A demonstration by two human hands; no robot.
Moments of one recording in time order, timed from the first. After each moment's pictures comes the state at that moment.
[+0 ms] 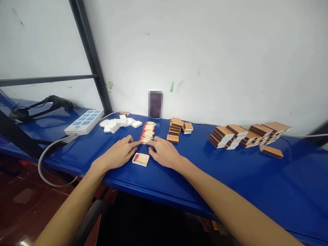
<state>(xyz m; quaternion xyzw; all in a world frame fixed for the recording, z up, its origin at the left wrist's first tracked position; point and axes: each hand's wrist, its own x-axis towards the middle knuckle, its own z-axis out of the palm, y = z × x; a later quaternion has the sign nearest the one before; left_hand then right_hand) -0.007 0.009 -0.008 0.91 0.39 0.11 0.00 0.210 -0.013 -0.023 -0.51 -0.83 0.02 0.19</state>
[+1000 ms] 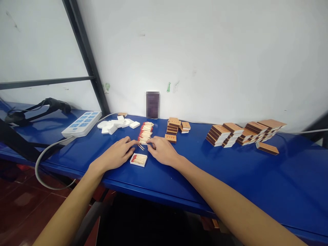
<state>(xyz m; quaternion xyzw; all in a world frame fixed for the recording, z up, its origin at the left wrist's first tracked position) -0.007 0.009 -0.006 0.91 0.39 0.12 0.02 0.213 -0.009 -0.020 -0.51 -0.81 0.08 0.27</state>
